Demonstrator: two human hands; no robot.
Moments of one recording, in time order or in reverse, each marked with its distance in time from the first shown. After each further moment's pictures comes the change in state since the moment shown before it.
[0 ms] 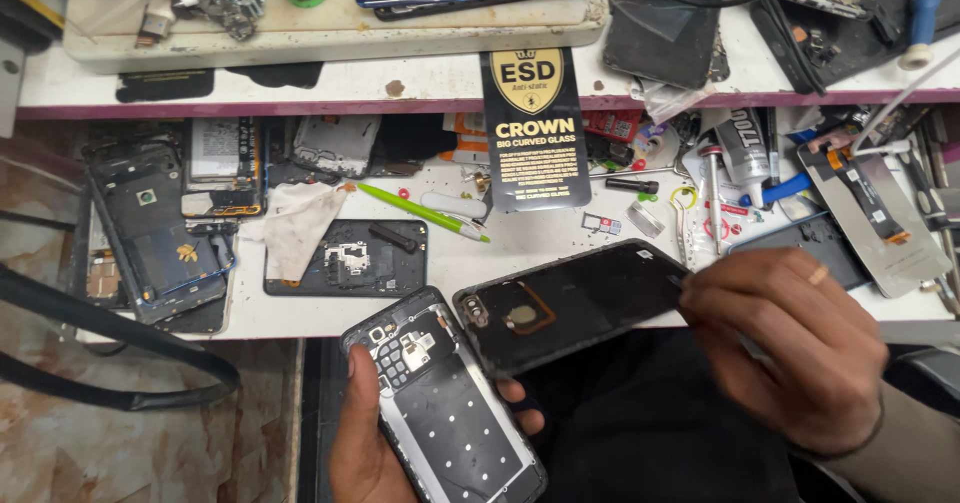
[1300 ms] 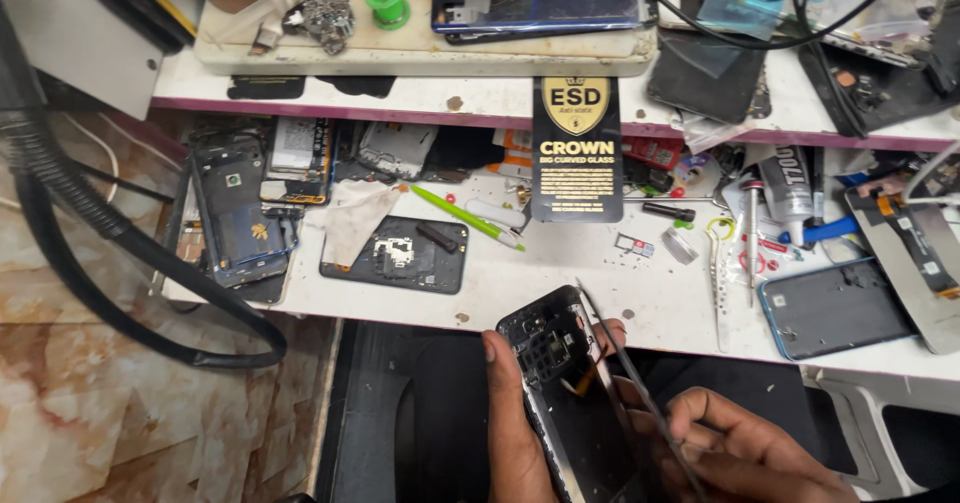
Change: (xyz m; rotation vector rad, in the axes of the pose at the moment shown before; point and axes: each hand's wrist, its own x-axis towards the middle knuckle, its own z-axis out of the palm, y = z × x) left_hand 0.026 -0.076 0.040 -0.117 0.430 -0.070; right_hand -0.147 0.048 0.044 2.130 -0.642 1.114
